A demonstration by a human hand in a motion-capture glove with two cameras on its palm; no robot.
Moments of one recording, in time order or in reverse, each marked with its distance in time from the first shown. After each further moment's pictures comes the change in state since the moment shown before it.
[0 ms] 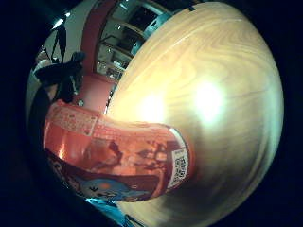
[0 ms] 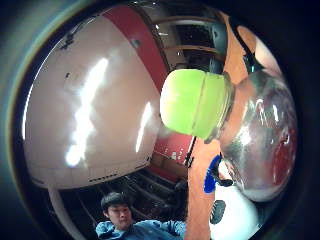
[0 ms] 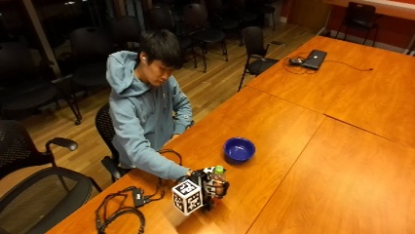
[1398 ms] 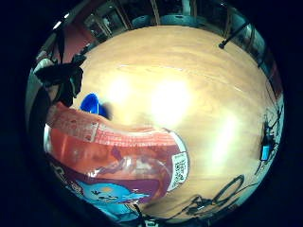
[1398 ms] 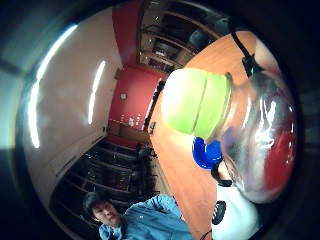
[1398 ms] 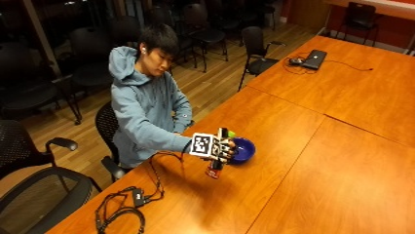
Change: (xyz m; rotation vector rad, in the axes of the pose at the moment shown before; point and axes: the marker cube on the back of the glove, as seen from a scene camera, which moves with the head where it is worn) arm -0.130 0.017 0.080 -0.384 0.593 -0.158
